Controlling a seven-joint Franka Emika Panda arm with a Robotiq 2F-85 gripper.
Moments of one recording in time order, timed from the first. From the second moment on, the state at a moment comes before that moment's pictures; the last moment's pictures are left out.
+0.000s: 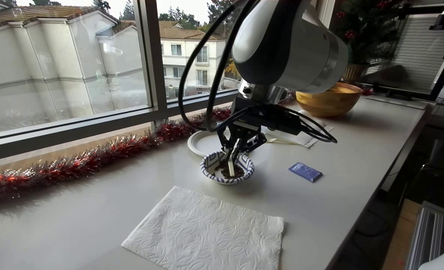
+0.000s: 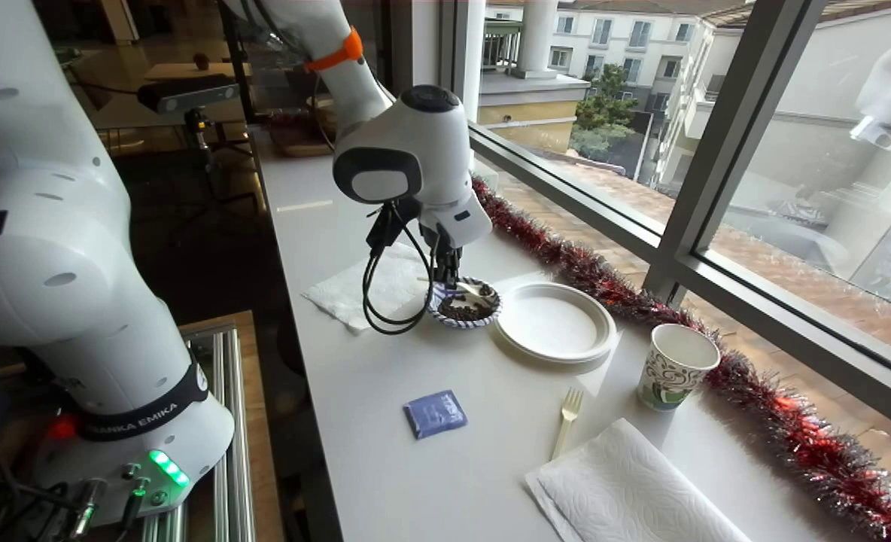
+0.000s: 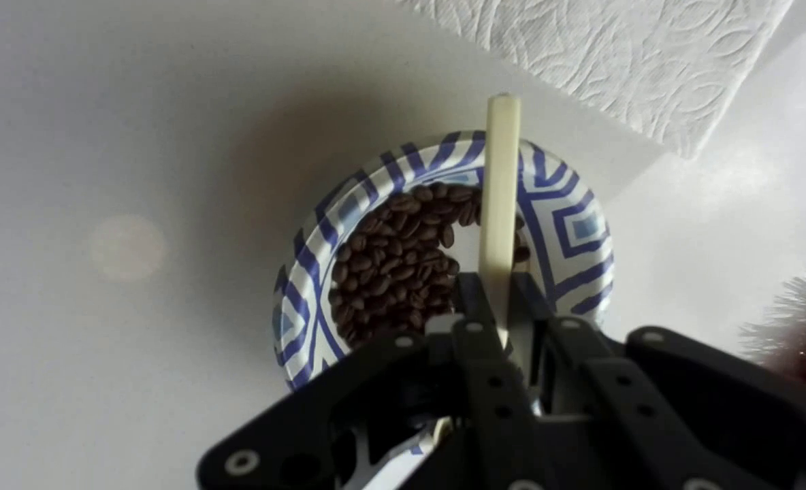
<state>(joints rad) 0.09 0.01 0.13 -2.68 0.57 2.94 0.37</state>
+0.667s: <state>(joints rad) 0.02 -0.06 0.03 -2.58 0.35 2.70 0.45</state>
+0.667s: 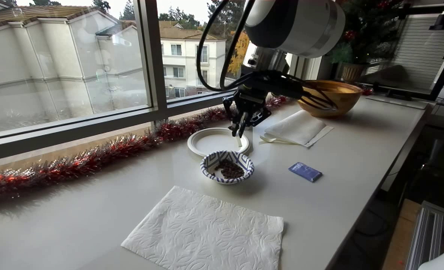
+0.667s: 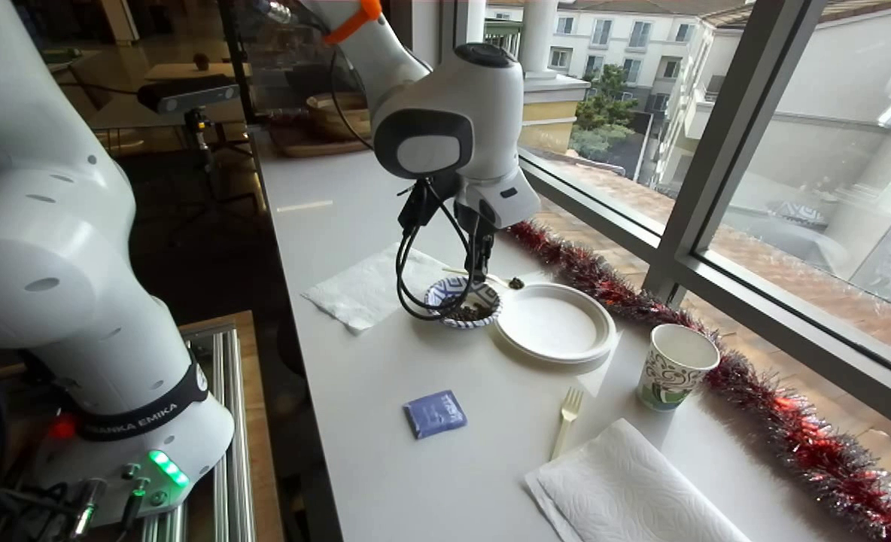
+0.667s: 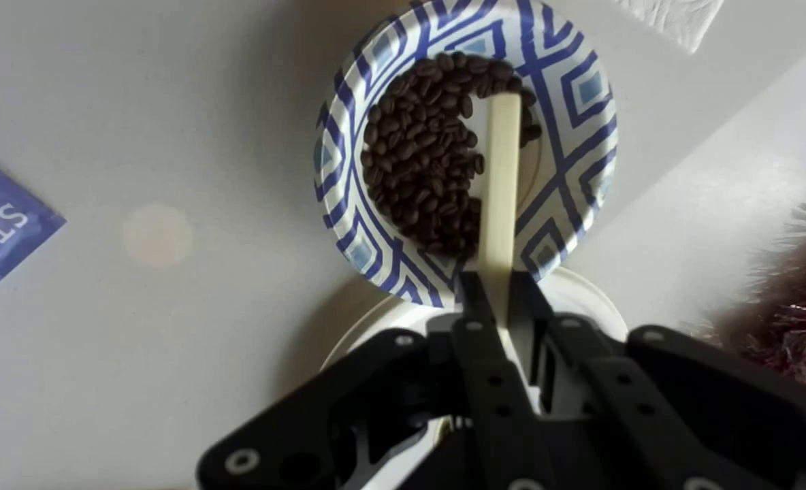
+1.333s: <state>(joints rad) -0.02 -0.06 -0.01 -2.53 0.29 2.60 0.45</state>
